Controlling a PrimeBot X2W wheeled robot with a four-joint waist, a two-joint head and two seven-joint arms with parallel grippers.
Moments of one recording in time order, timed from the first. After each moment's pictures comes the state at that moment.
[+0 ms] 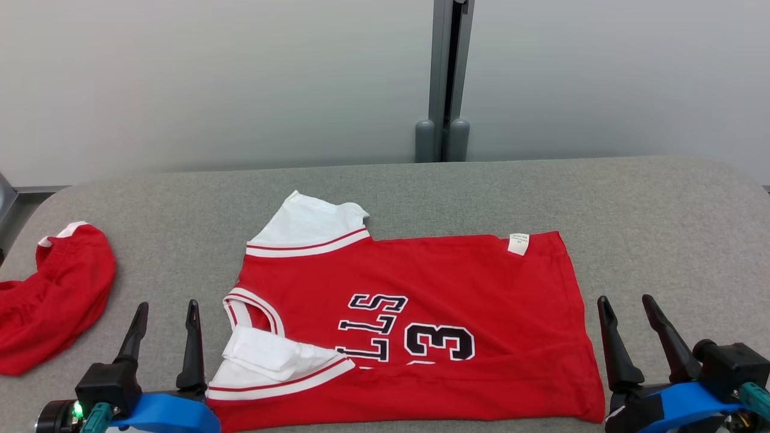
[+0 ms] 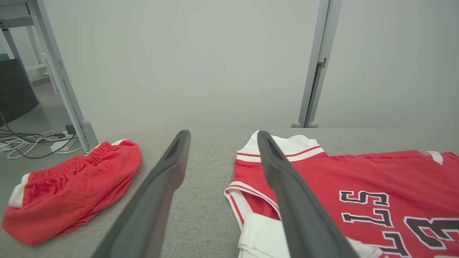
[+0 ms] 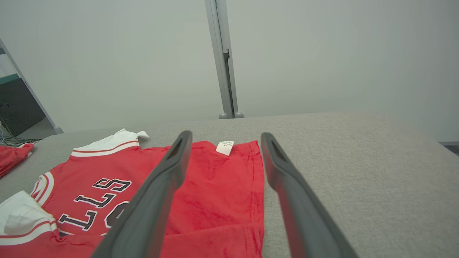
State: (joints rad) left arm -0.02 0.32 -0.23 0.21 -0.39 0.11 -0.24; right arm 0.04 -0.05 -0.05 0.05 0.20 0.13 -0.08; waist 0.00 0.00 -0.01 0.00
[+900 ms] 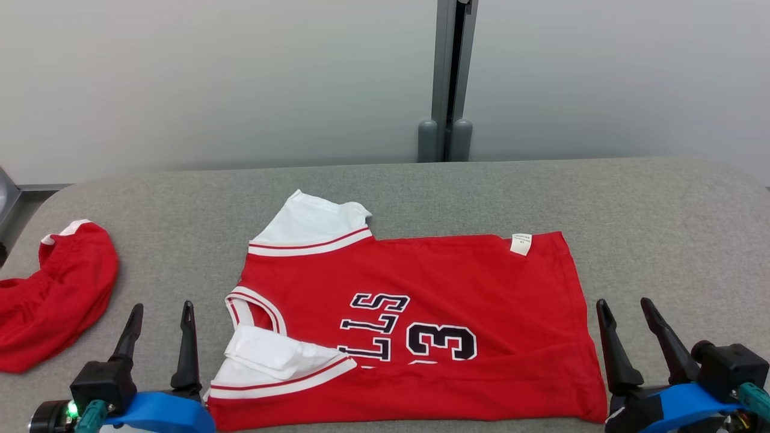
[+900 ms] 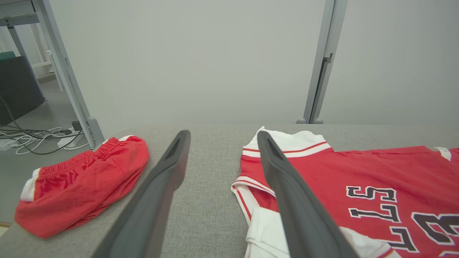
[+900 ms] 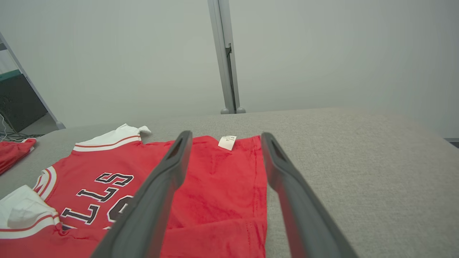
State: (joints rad) left arm -0.01 0.34 -0.24 0.20 -0.40 0.12 -0.22; right arm 0.05 -0.05 -0.05 0.05 0.20 0.13 -0.07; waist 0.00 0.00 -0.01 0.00
